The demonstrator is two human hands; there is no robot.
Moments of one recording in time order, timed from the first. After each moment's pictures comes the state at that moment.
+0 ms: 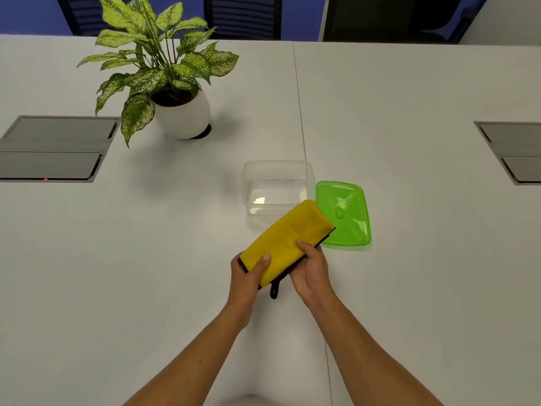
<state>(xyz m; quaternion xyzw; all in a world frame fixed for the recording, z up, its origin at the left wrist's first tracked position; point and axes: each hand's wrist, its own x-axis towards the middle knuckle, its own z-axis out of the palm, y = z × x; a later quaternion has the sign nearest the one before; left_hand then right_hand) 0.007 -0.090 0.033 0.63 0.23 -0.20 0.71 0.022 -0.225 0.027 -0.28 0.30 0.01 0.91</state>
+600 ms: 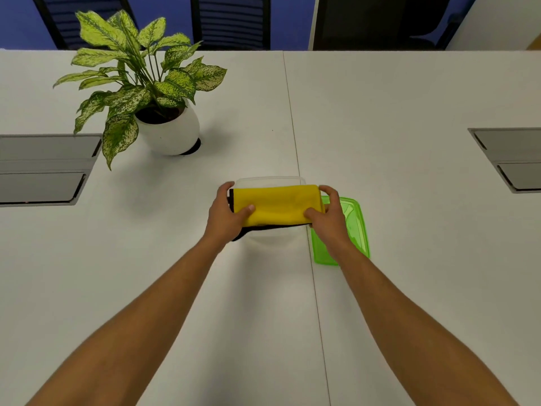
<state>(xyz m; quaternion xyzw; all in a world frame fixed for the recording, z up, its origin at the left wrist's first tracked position) 0.177 -0.085 0.080 0.85 0.03 -0.09 0.52 0.131 -0.298 0.073 -0.74 0.26 -0.03 0.62</state>
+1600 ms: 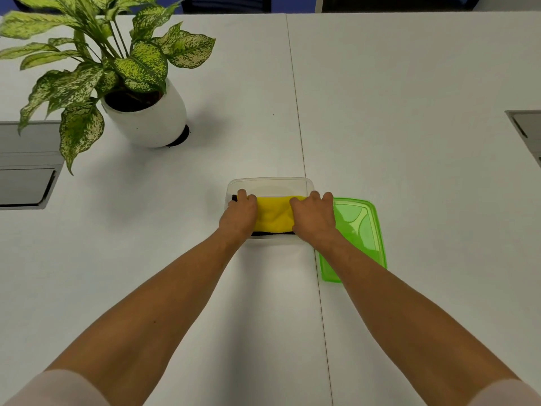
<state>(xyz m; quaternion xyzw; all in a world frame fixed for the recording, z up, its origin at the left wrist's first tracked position) 0.259 -0.132 0.000 0.97 -0.13 -0.18 0.03 0.219 -0.294 0.020 -0.99 -0.02 0.11 -0.03</state>
